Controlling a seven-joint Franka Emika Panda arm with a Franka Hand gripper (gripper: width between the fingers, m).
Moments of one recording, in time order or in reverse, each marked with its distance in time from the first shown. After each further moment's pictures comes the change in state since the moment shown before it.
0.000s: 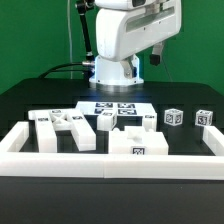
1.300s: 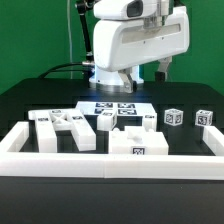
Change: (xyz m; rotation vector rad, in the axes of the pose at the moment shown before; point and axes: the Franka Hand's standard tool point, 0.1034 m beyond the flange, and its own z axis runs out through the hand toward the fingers) arm 0.017 0.017 0.021 -0.090 0.082 0.145
